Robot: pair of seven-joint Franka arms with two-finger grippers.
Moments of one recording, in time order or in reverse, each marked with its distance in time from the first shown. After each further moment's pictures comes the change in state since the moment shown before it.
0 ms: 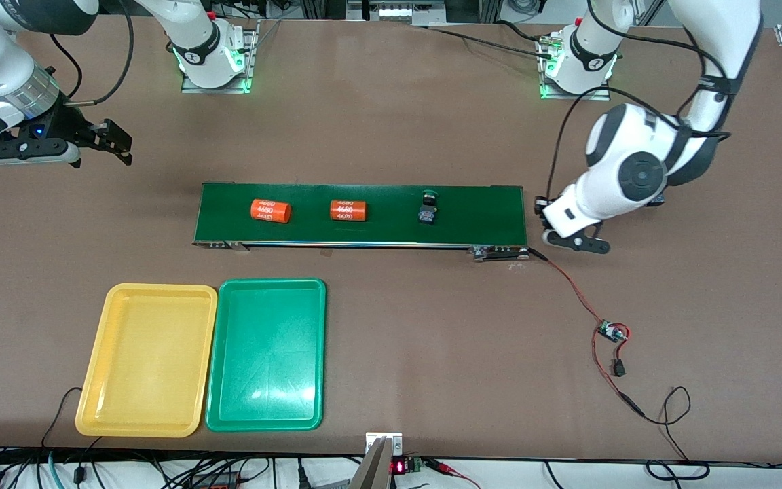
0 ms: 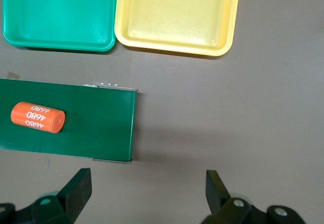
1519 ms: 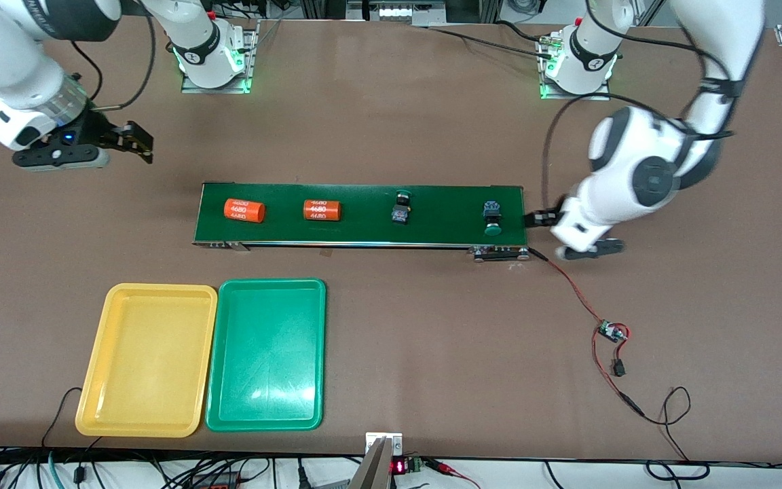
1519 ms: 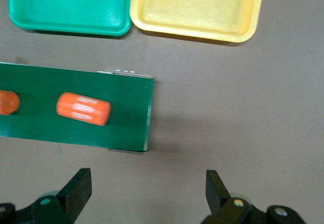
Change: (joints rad) left arm 0.098 -0.007 0.015 0.036 -0.037 -0.026 -0.186; right arm 0.086 0.027 0.016 -0.001 0.001 -0.035 0.103
